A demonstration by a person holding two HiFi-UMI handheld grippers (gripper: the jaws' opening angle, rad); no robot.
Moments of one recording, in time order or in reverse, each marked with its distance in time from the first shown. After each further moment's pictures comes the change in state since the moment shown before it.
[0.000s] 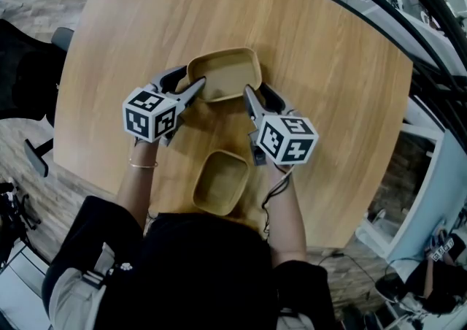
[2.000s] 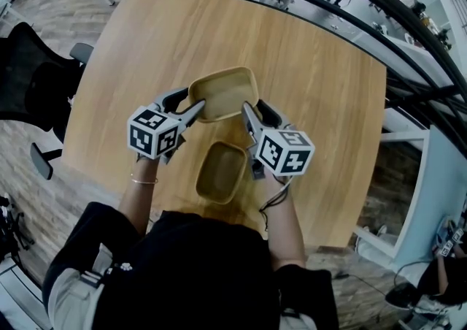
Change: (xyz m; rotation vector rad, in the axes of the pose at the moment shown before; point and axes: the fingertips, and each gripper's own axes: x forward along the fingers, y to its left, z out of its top) left arm -0.082 -0.064 0.010 0.096 -0.057 -0.005; right arm -0.080 0.058 0.010 -0.033 -0.106 0.030
